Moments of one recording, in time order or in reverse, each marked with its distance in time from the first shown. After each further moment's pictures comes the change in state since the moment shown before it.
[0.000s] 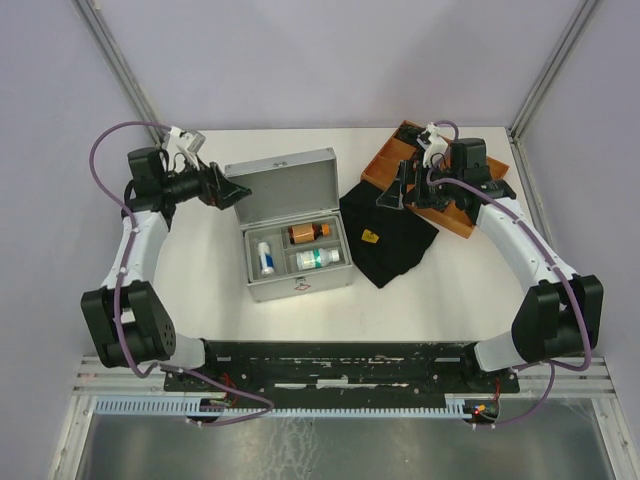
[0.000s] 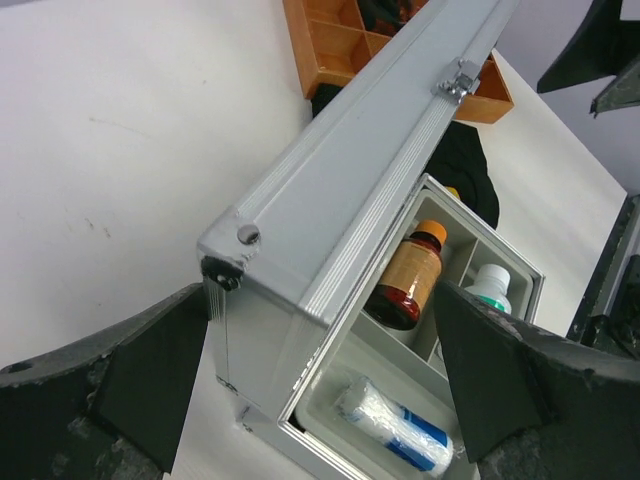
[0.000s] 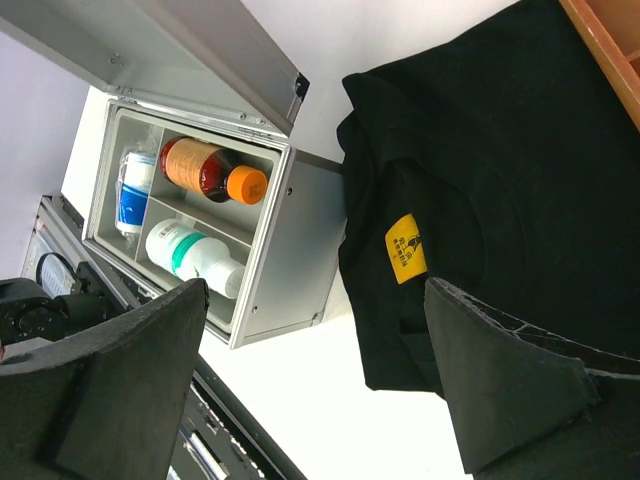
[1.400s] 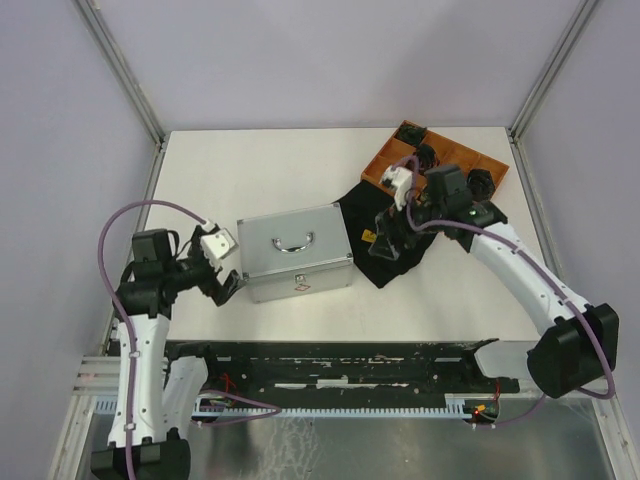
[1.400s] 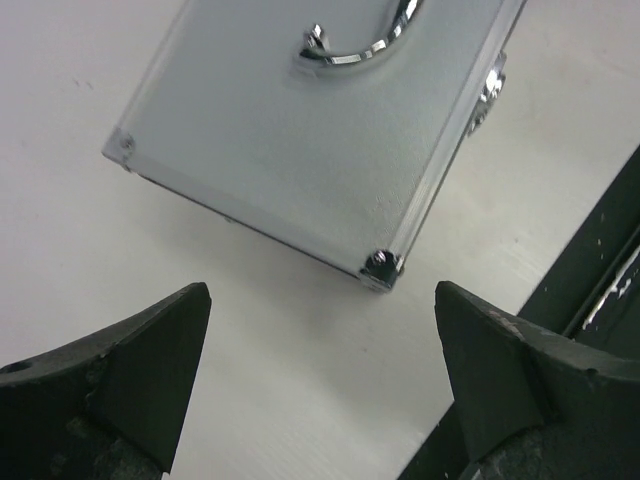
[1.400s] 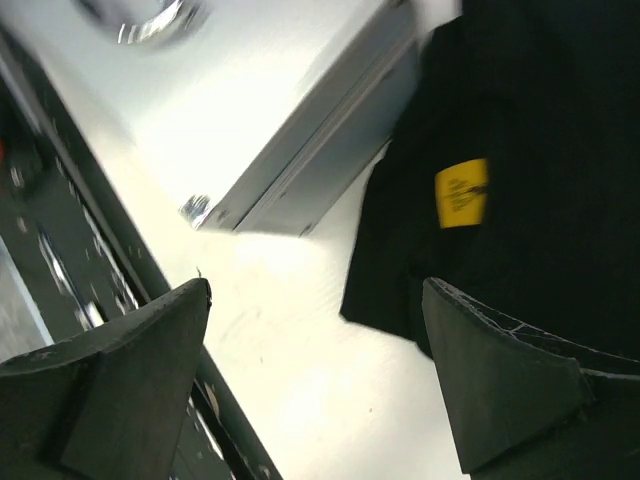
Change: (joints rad) left arm -0.054 -0.713 -0.289 -0.691 -0.258 0.728; right arm 0.132 -0.135 -0.070 -0.154 -0.005 -0.378
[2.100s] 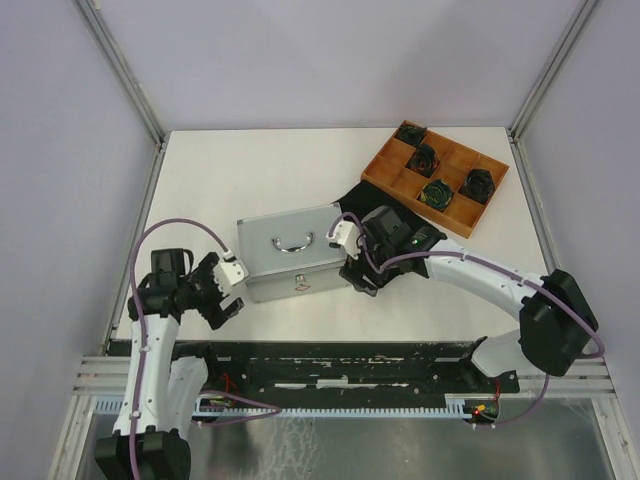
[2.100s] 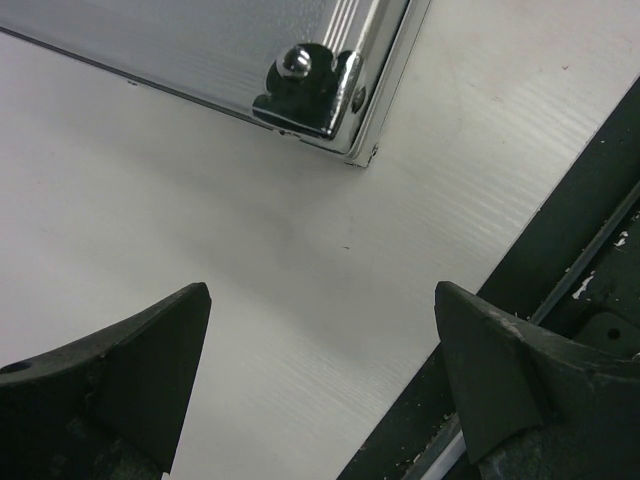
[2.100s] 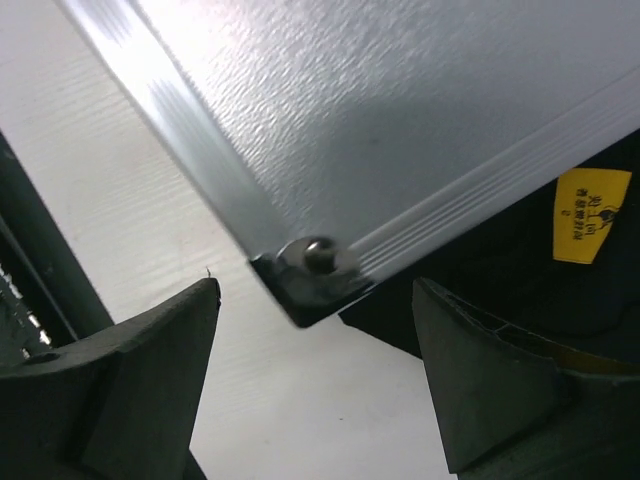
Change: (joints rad) left arm 0.000 -0.052 -0.211 -0.142 -0.216 0.289; right arm 0.439 0.088 -0.187 0.045 0.397 -0.249
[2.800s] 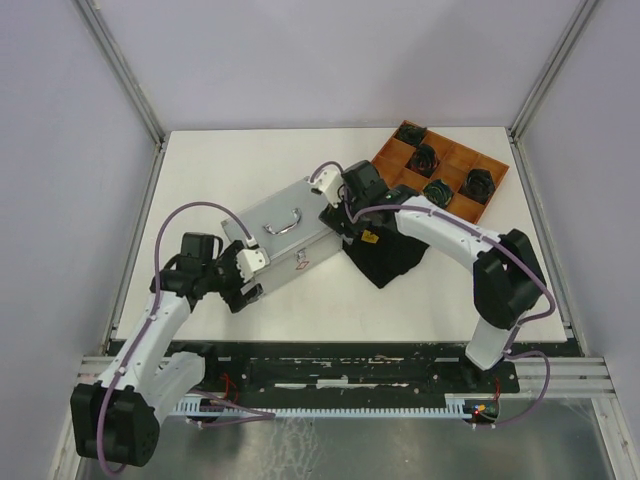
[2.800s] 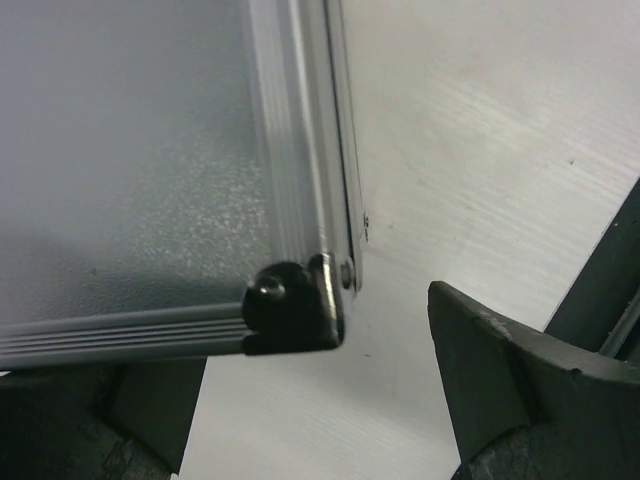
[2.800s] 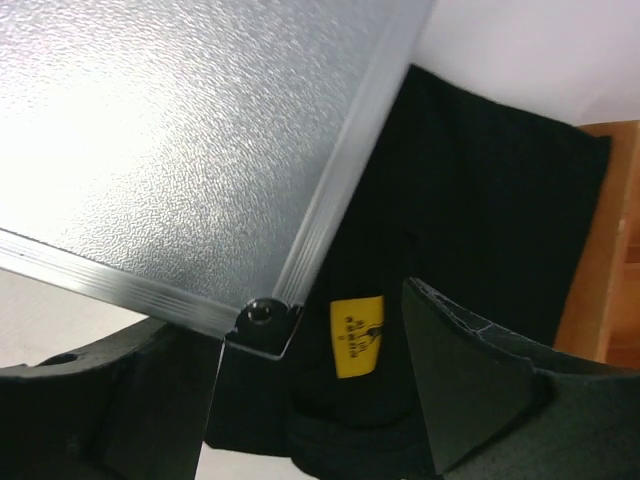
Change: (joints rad) left arm -0.245 0.210 -0.039 0.332 -0.041 -0.174; right arm -0.064 0.323 0.394 0.042 0.176 0.035
